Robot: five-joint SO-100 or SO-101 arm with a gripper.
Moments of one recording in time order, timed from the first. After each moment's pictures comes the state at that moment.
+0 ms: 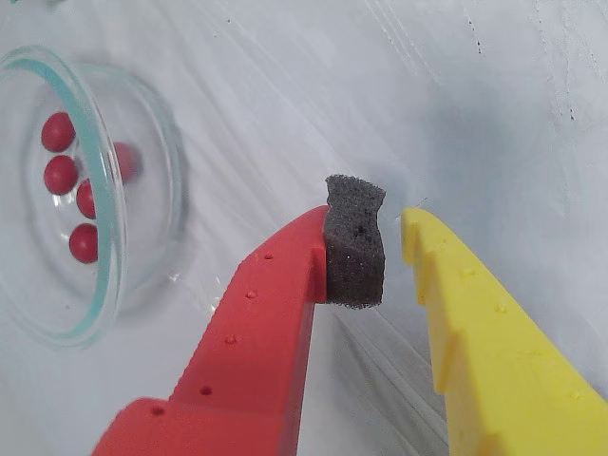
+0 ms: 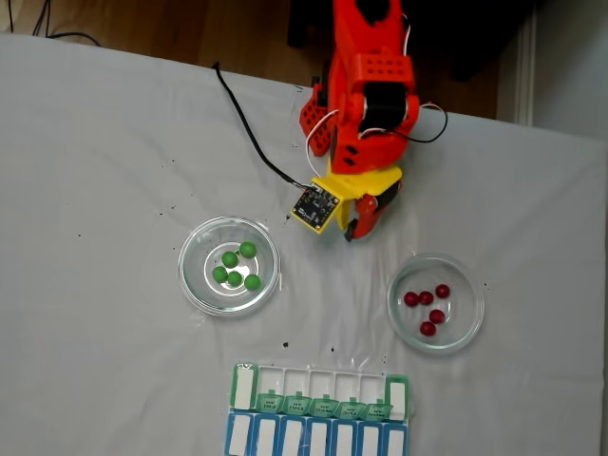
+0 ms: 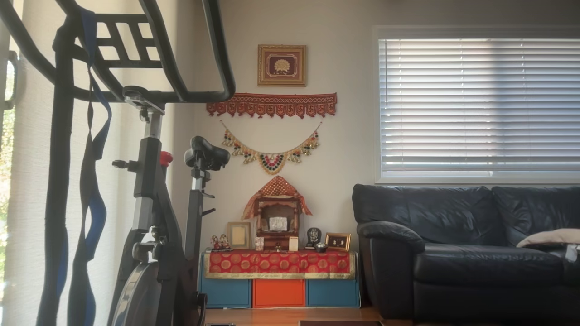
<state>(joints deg) -7.6 179.5 169.0 82.2 -42.8</state>
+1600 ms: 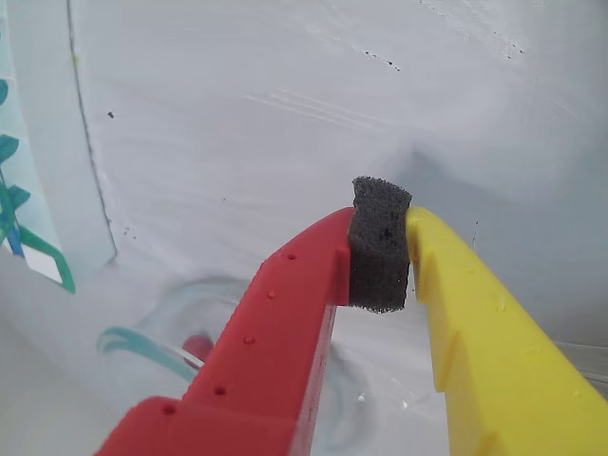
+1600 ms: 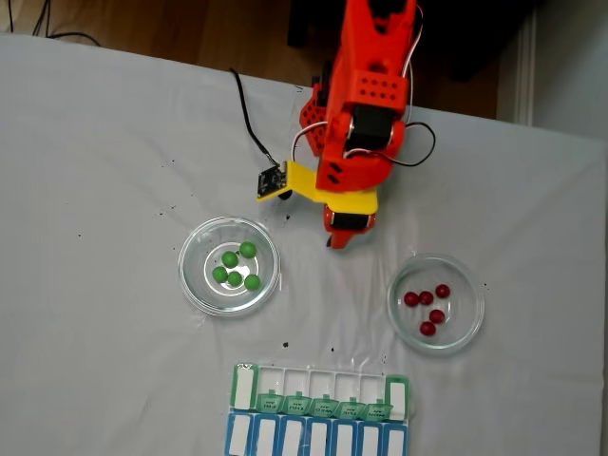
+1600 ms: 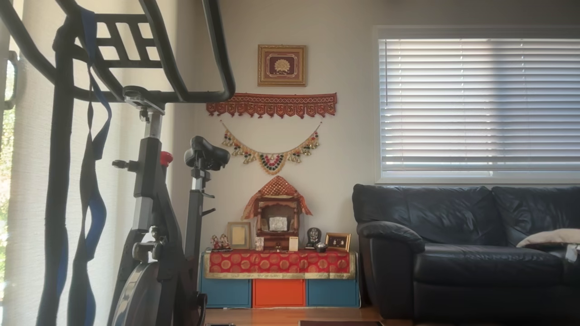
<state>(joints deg) -1.3 178.4 169.3 58.8 -4.6</state>
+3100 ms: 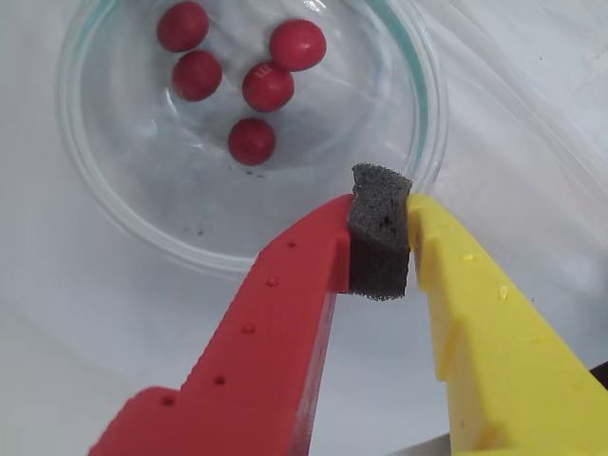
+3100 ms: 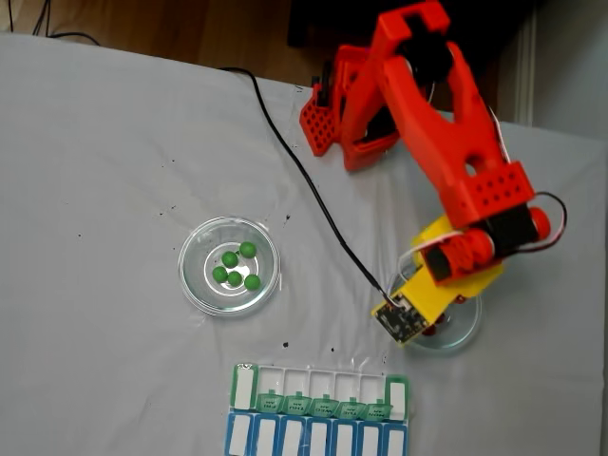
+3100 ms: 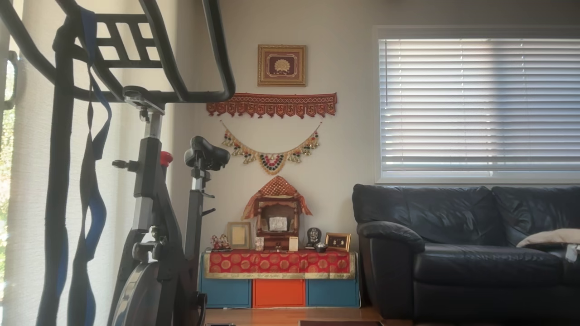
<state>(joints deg) -31.5 114.0 100.5 84.4 -17.6</state>
